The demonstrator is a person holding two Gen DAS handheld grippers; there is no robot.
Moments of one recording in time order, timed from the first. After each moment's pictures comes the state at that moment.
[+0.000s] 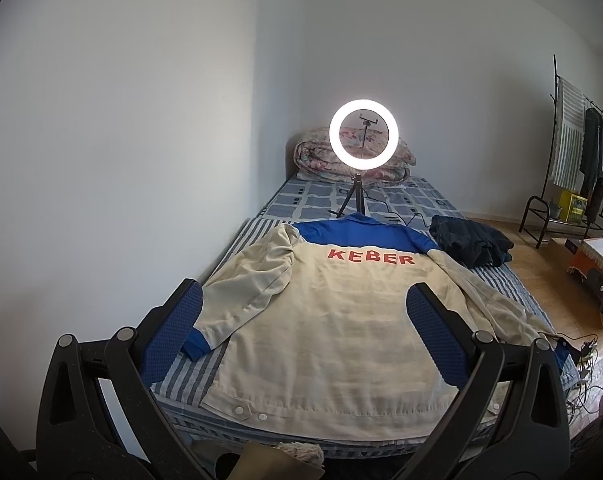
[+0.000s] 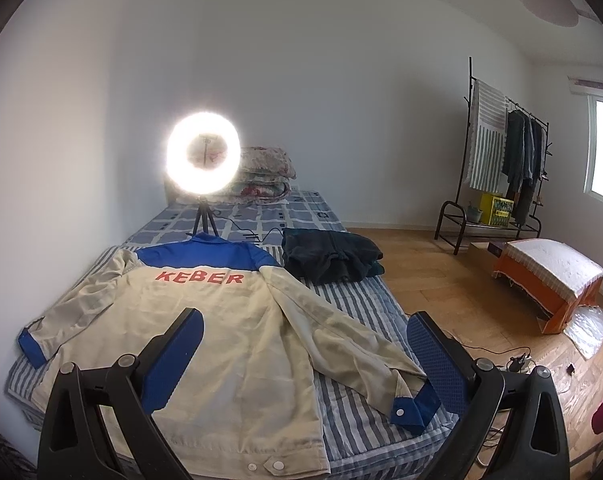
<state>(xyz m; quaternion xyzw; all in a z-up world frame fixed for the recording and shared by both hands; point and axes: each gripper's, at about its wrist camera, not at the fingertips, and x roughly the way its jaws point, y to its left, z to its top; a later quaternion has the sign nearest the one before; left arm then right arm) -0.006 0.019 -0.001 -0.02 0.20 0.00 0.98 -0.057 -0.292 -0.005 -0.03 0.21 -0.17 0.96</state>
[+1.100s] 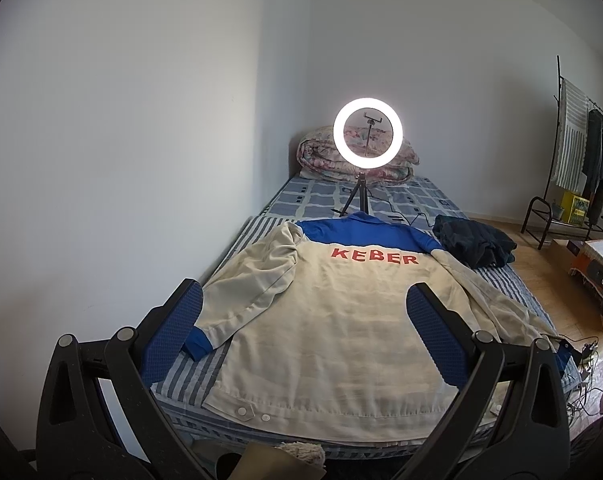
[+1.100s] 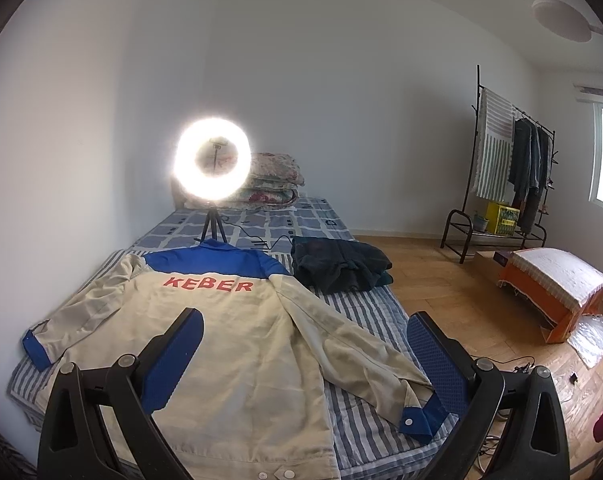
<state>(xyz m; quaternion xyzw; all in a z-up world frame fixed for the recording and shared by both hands) -0.004 0.025 -0.003 -0.03 0.20 0.01 0.98 -0.050 -0.279 0.003 -0.03 0.21 -0.16 0.96</state>
